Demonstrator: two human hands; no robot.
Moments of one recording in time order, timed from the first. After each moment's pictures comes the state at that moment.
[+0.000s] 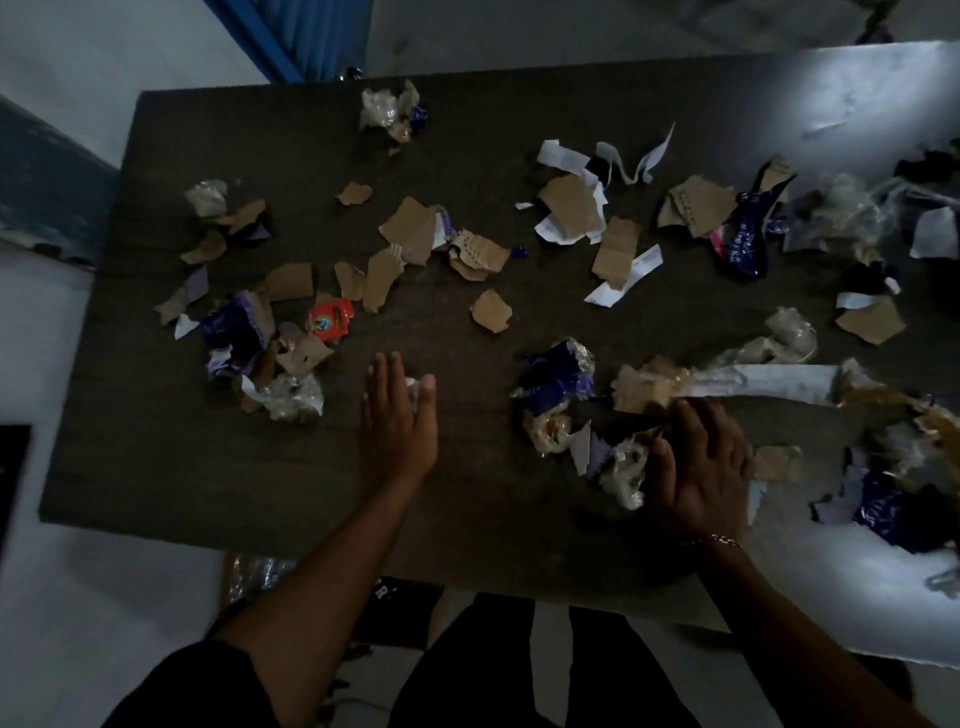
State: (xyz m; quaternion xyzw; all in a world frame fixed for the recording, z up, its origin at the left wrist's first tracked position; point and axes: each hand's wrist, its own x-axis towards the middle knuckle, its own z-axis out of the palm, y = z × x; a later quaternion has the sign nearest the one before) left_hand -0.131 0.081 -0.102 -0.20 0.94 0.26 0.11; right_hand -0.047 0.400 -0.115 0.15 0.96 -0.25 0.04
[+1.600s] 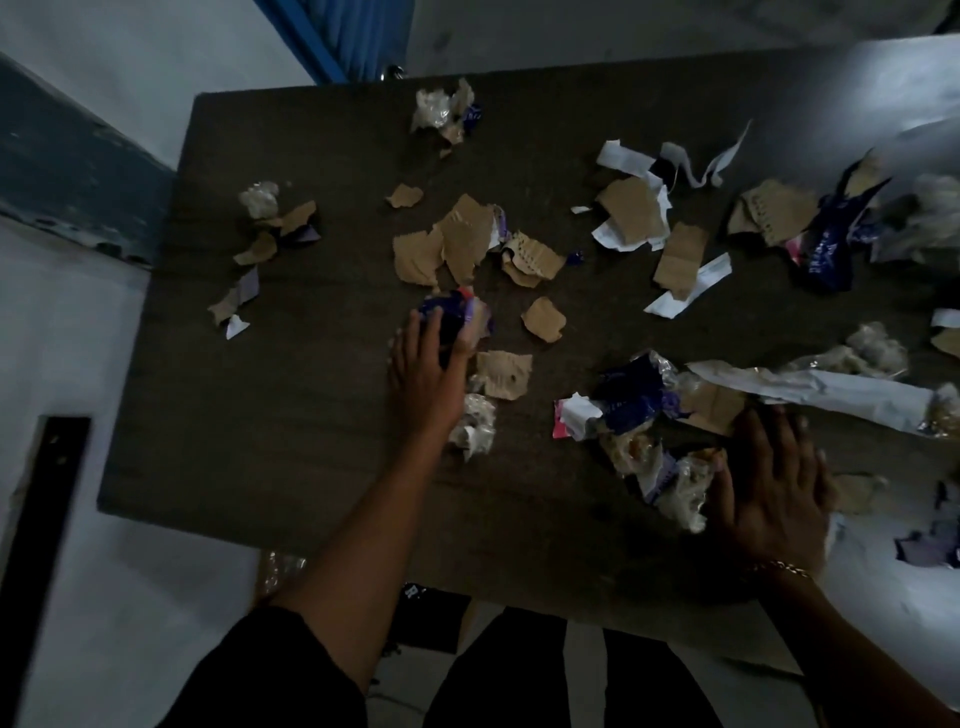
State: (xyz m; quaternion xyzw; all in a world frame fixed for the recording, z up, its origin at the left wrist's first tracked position) left_hand -0.195 0.054 -0.096 -0.20 0.93 0.29 0.12; right_hand -0.055 0.395 -0.116 0.17 0.97 -0.18 0.07
